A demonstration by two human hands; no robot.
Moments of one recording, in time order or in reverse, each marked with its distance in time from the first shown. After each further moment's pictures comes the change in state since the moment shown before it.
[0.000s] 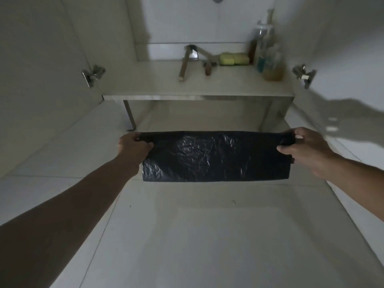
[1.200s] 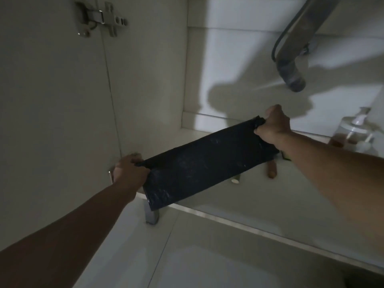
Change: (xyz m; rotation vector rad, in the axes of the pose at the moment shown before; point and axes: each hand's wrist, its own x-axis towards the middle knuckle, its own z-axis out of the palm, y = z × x) left_hand 0.327 0.117 -0.049 0.043 0.397 -0.042; right_hand 0.337 -0.362 0.234 -0.233 0.089 -0.415
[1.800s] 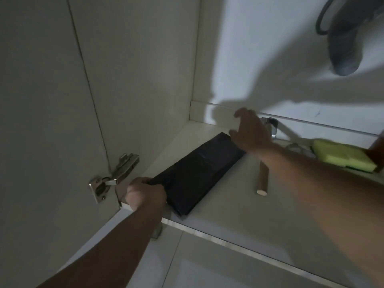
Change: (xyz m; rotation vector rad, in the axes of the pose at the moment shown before) left_hand 0.036 -0.051 0.072 0.073 0.157 -0.181; right_hand 0.037 0.000 0.151 -0.267 -0.112 -0.370
